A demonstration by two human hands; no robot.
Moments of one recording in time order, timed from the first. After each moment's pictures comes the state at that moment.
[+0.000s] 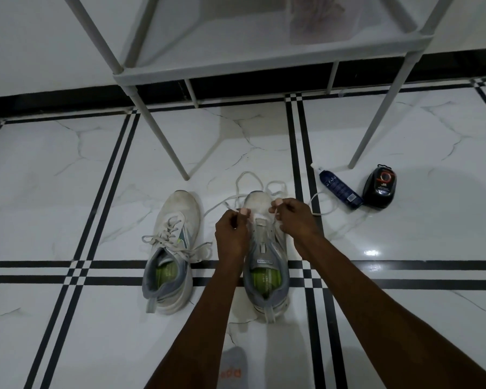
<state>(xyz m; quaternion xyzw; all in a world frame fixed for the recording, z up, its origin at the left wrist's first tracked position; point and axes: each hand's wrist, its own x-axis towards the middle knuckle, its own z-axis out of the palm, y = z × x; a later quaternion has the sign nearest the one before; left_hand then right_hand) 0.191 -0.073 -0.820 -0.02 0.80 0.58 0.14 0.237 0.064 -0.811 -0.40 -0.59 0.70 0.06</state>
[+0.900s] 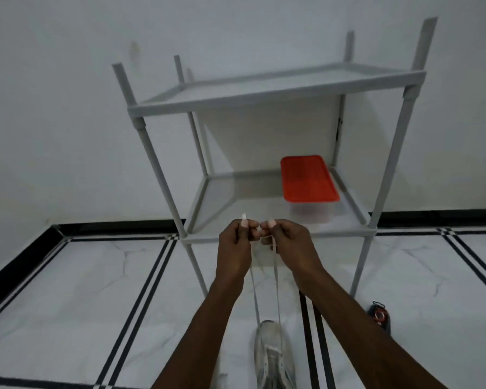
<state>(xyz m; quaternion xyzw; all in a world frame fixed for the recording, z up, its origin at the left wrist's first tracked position) 0.117 -0.025 -0.517 0.16 0.72 0.67 0.05 0.176 0.085 -0.516 -0.17 -0.68 0.68 0.22</state>
